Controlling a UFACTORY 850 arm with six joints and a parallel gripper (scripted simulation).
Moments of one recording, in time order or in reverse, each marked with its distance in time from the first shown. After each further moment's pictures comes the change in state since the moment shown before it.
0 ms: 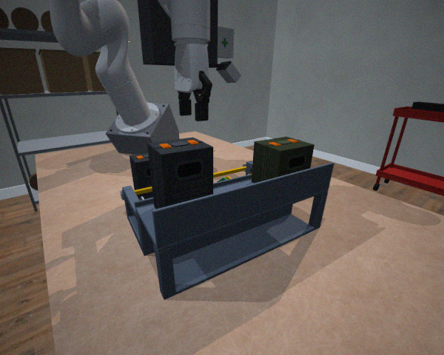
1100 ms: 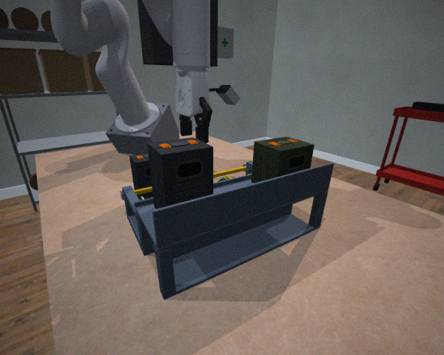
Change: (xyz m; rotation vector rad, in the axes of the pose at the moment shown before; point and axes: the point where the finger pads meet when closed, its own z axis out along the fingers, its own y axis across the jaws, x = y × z) arm 0.000 0.000 0.054 0.000 0.001 0.001
